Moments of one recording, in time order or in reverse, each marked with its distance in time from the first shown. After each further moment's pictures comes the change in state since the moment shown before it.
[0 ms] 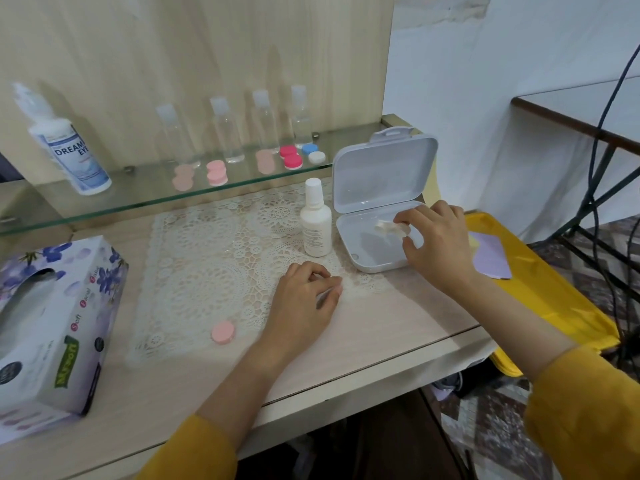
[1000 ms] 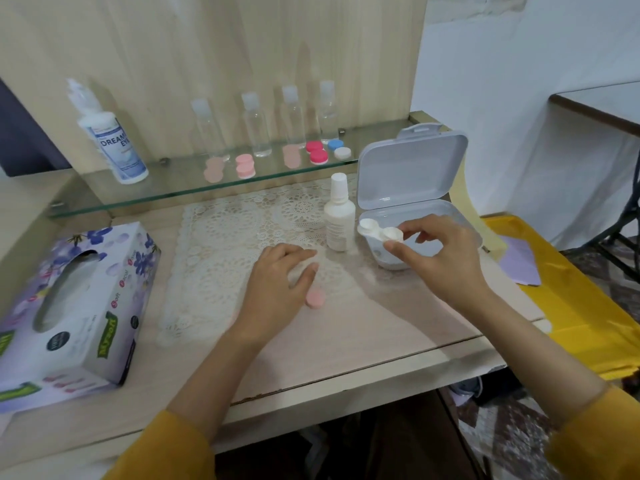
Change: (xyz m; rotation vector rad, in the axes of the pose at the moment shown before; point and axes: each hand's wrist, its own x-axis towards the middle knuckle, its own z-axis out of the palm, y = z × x) left_hand -0.002 -0.006 -0.060 0.063 0.057 -0.138; right_hand 0.001 -0.056 -0.039 0.661 -0.170 0.396
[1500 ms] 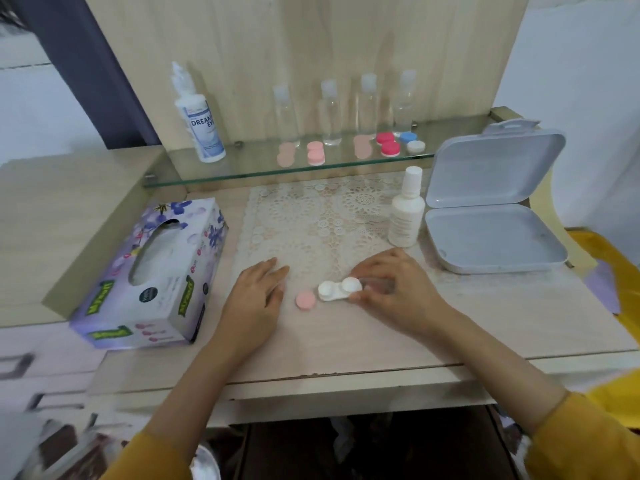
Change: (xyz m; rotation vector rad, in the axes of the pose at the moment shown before) left_hand -0.059 -0.078 -0.053 0.230 -0.075 -0.264; right_hand -0.023 -0.032 0.096 -0.055 -0.528 -0.124
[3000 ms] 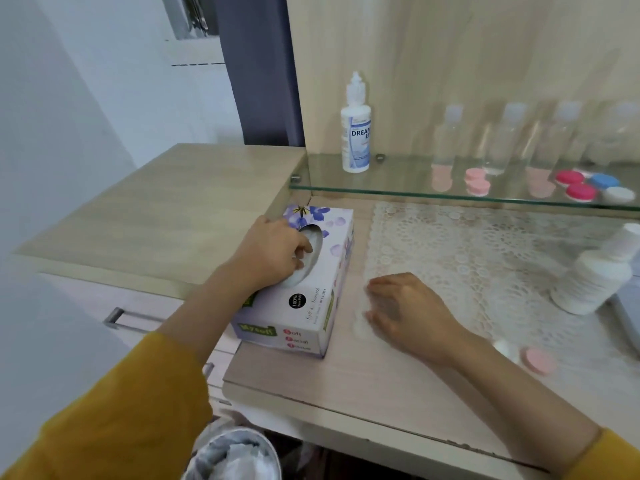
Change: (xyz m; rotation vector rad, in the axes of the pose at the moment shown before) left_hand 0.047 -0.089 -0.143 0.619 -0.162 -0.018; right_hand 0.078 -0.095 0.098 -0.283 -0.300 -0.235
